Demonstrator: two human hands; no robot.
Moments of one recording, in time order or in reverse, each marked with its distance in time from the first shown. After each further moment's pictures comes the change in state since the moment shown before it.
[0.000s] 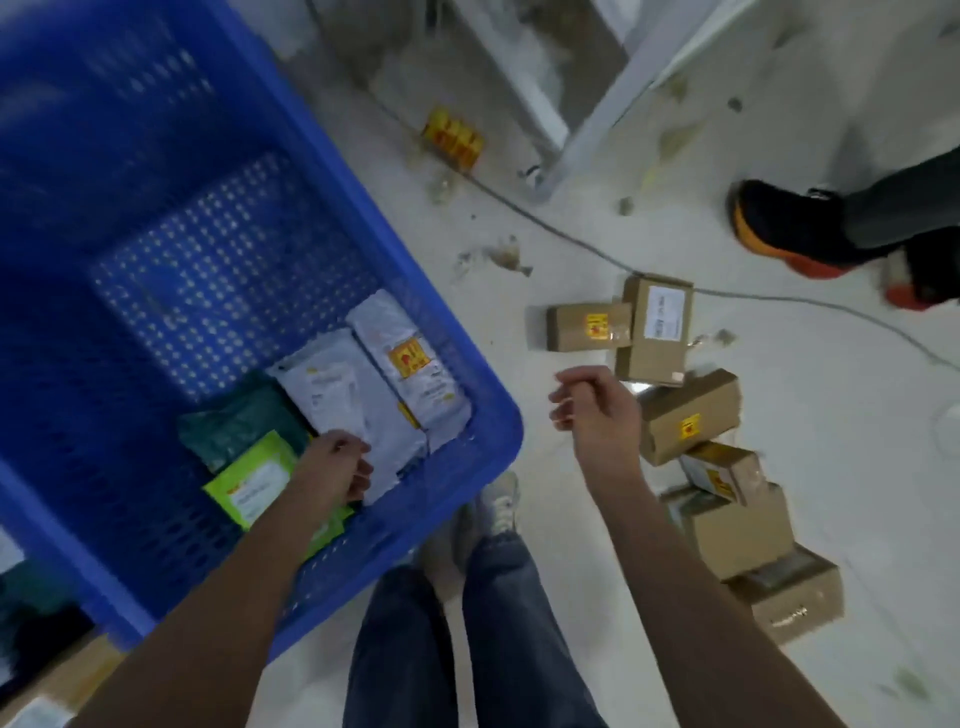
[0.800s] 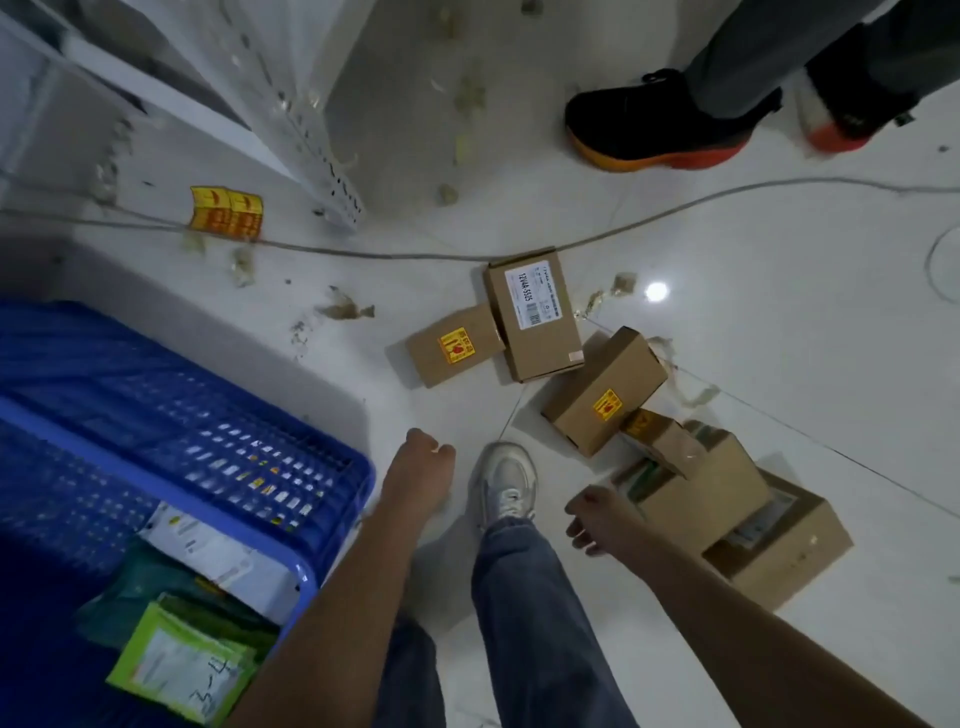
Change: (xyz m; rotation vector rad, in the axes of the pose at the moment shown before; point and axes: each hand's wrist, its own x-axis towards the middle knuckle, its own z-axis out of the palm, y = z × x) left_hand 0.005 0.107 0.307 0.689 -0.073 0.136; right_hand 0.110 0.161 -0.198 -0.162 -0.332 0.896
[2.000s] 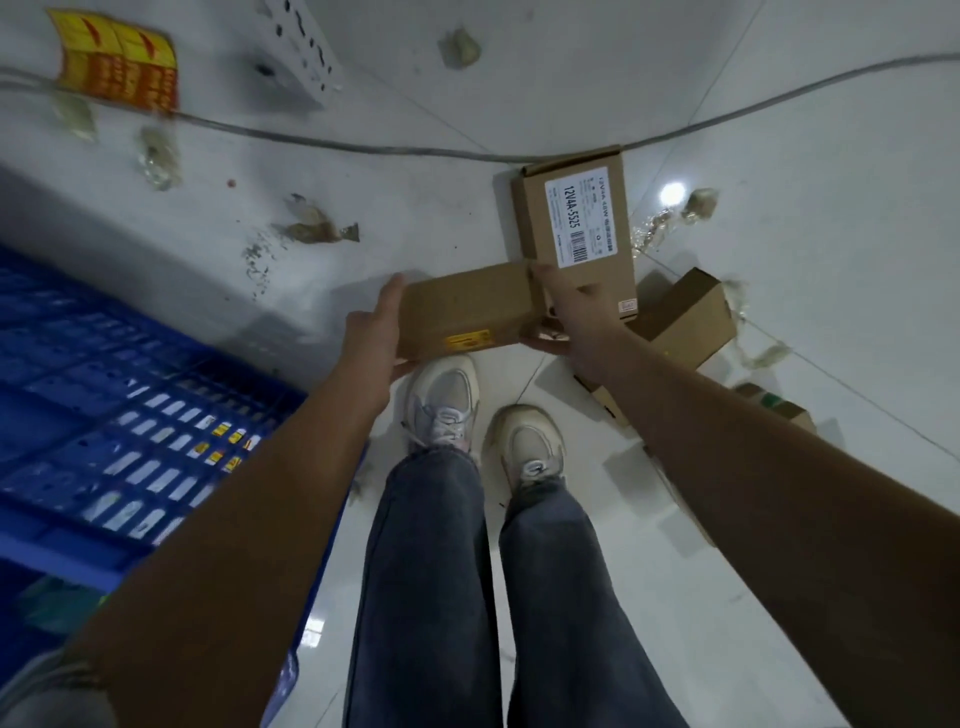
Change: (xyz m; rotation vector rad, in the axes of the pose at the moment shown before) left_hand 0.141 0.037 -0.040 -0.756 0.012 -0.227; right_hand 0.107 -0.177 0.012 0.586 0.033 -0.159
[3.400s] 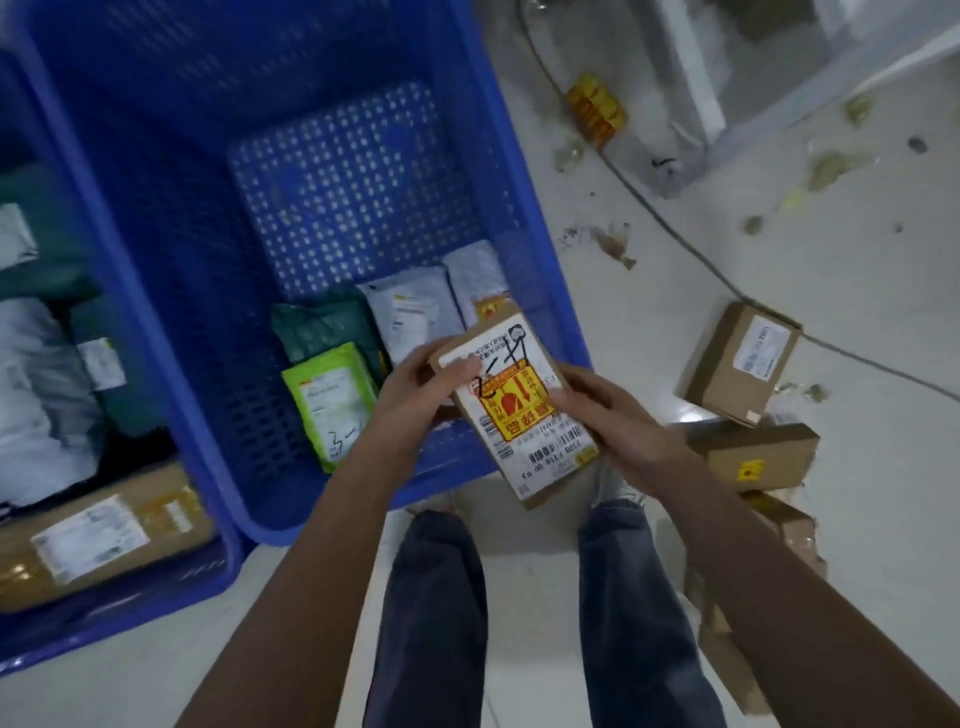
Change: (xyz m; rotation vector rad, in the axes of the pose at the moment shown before) left_hand -0.196 -0.178 -0.319 -0.552 -0.103 0.350; right_hand -0.282 0.168 0.148 -0.724 -0.656 -0.244
